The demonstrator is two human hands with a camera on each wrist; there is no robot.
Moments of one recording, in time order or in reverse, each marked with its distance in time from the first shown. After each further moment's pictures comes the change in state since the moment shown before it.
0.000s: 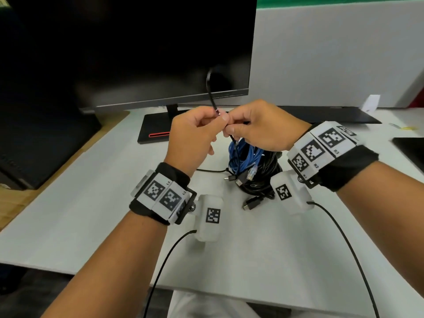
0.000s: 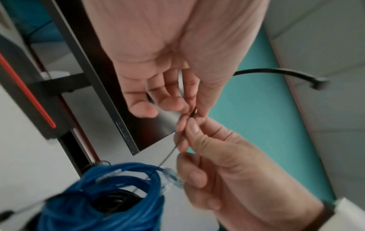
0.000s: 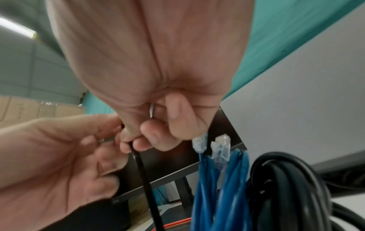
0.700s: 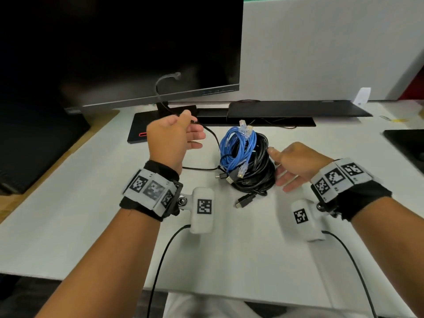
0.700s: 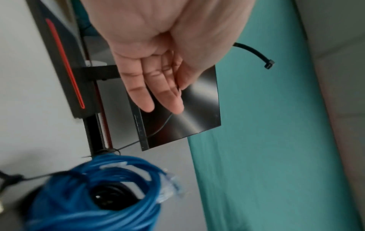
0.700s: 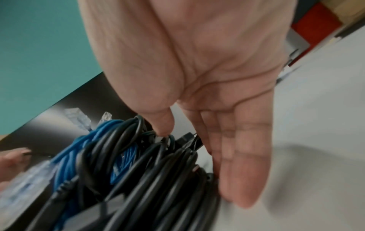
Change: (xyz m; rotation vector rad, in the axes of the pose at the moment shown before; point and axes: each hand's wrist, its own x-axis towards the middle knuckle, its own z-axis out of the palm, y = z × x) left_hand 0.011 -0.021 0.001 -0.204 0.218 -0.280; right_hand -0.061 0.096 0.016 0.336 0.064 0.914
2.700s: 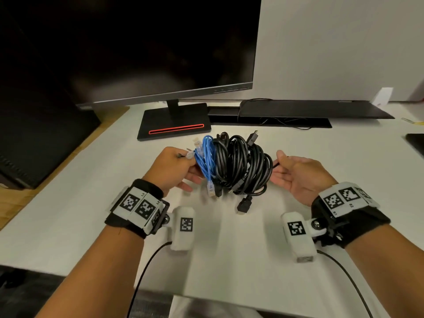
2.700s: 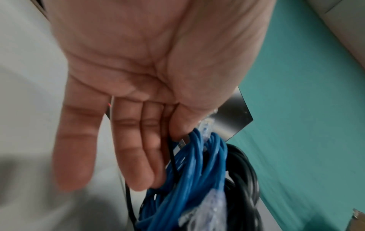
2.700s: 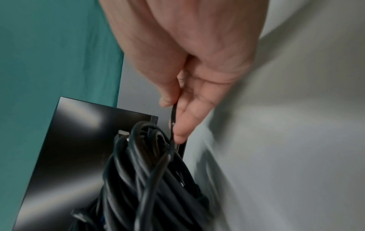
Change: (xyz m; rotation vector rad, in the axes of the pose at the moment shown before) left_hand 0.007 -0.041 -0.053 0.438 -0.381 -0.265; right_hand 0.002 0.014 0.038 0.883 0.044 -0.030
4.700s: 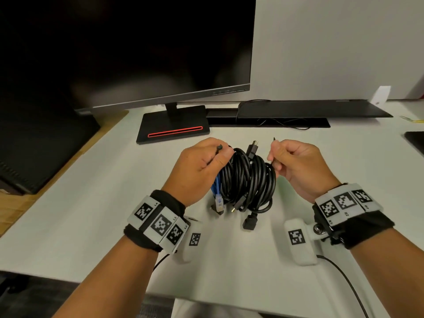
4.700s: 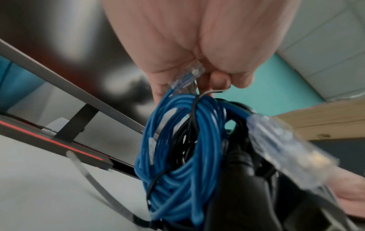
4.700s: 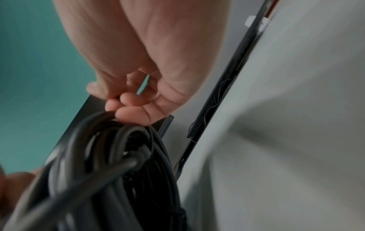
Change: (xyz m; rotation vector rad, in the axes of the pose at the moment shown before) left_hand -0.025 0.022 0.039 0.279 0.078 0.735; right_hand -0.011 -0.008 0.005 -0.159 -0.326 -0.497
